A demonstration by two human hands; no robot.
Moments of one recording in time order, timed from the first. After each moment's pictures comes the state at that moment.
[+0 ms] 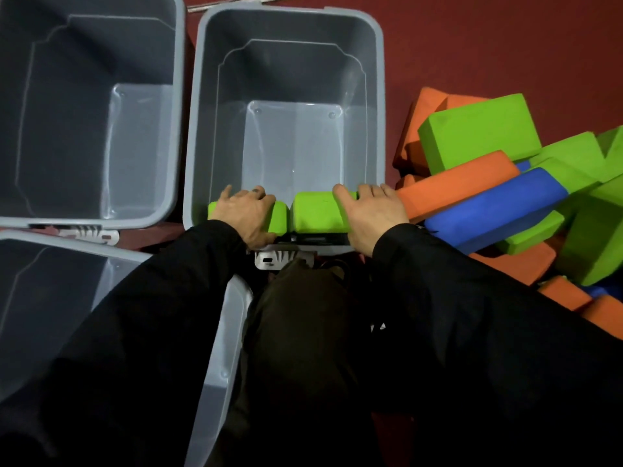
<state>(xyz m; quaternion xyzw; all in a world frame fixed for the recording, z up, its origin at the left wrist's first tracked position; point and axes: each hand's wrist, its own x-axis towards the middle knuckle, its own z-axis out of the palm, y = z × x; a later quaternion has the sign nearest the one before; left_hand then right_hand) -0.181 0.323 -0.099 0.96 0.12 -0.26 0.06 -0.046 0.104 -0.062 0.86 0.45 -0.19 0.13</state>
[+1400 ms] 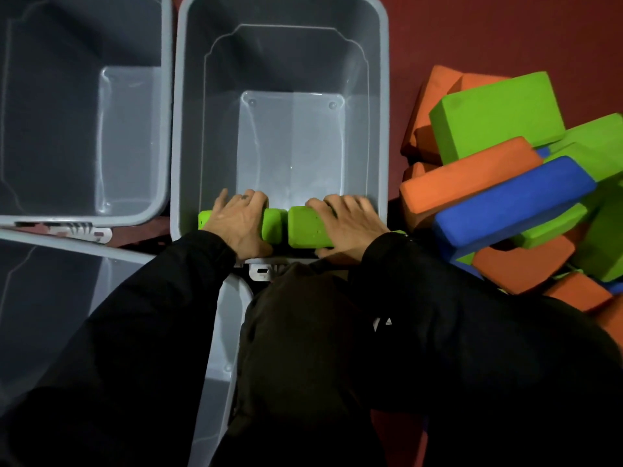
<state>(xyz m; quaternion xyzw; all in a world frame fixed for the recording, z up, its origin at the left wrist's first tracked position) -0.199 0.324 -0.123 0.95 0.15 -0.24 0.15 -0.068 0.115 -0.117 0.82 0.52 -0.23 0.03</state>
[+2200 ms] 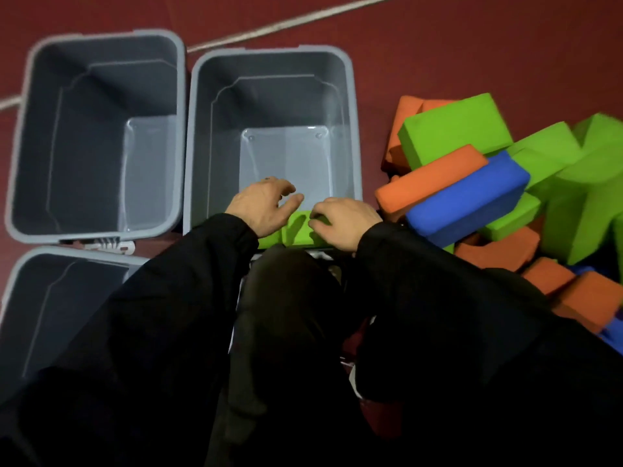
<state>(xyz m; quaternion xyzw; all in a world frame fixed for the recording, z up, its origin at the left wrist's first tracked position) -0.154 0.276 -0.018 0.95 0.18 -0.14 0.23 -0.061 0.100 -0.030 0.85 0.44 -0.29 -0.07</state>
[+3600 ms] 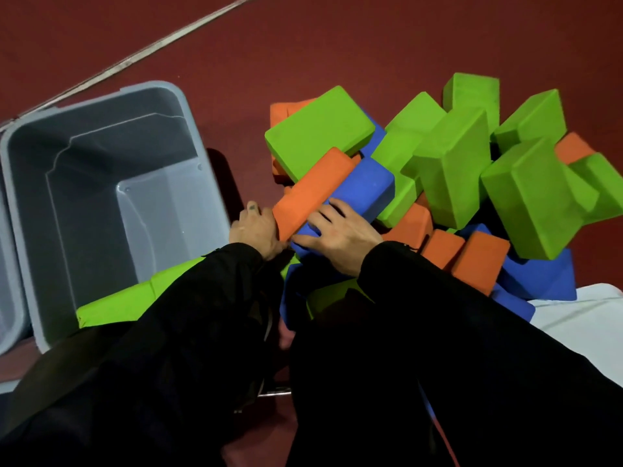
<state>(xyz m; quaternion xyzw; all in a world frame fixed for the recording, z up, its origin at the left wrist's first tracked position) -0.001 0.091 -0.103 0.95 0.14 -0.26 0.11 0.033 -0.113 -0.073 0.83 0.55 -0.05 0.06</state>
